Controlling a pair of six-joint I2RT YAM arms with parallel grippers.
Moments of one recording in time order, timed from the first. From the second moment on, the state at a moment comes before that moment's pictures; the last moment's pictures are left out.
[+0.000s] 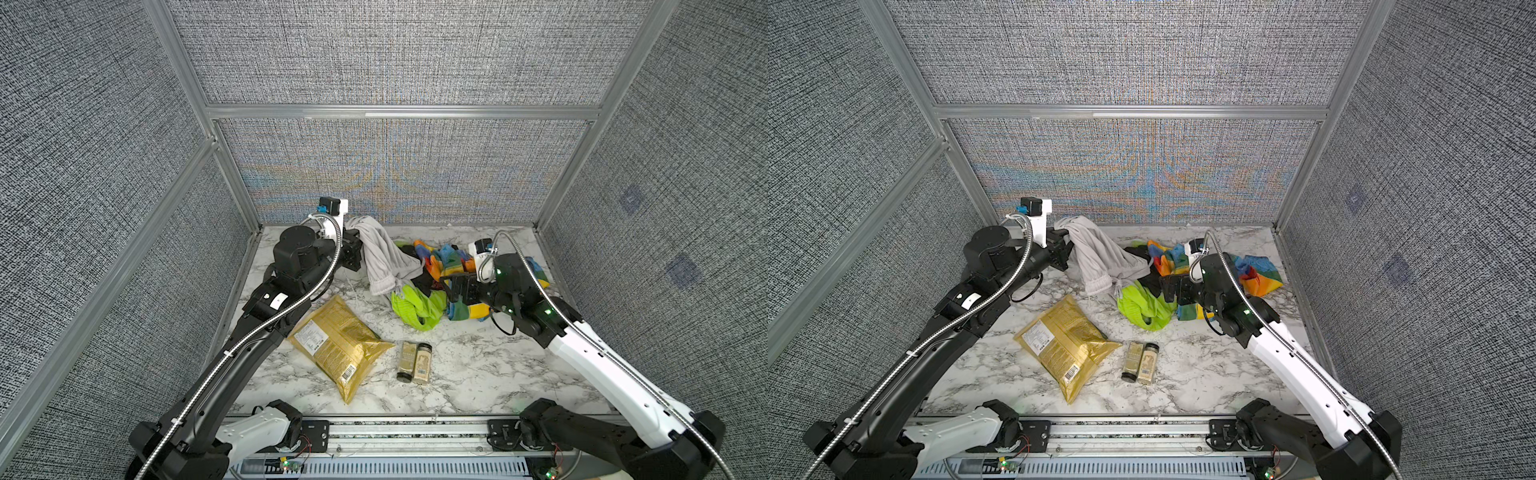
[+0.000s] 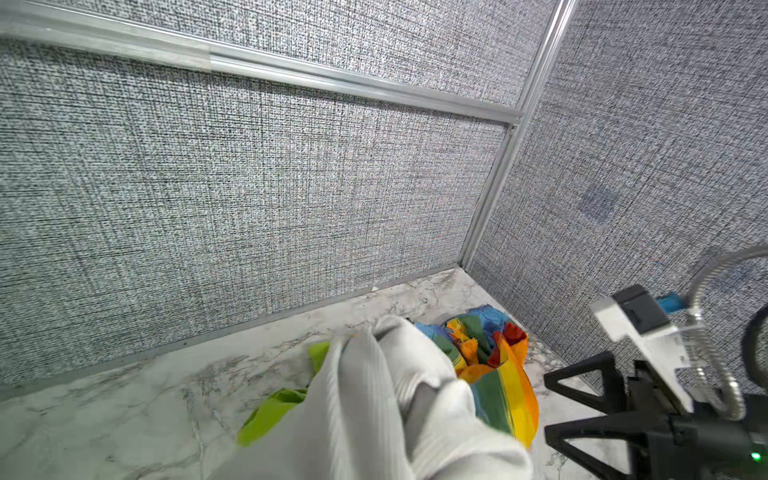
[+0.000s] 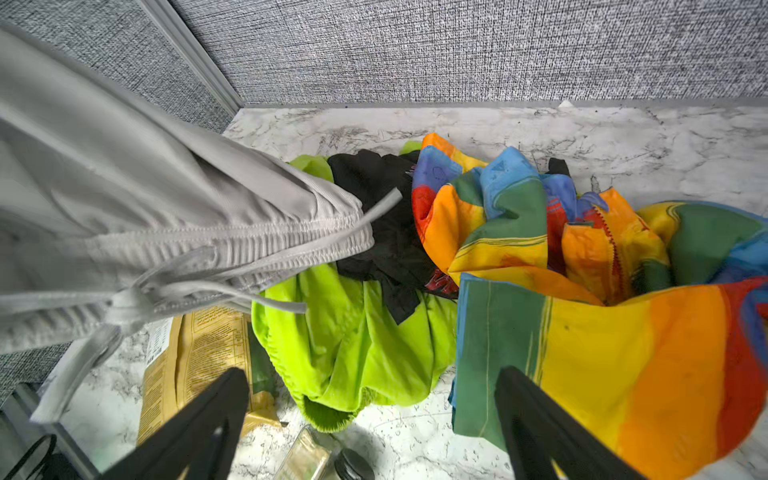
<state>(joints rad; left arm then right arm) -0.50 1.12 1.28 -0.25 0.10 -0.20 0.53 1.05 1.00 -0.47 -0.04 0.30</state>
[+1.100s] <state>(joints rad) -0.31 1.31 1.75 -0.41 0.14 -0.17 0.53 0.89 0.96 -0.48 -0.21 0.28</state>
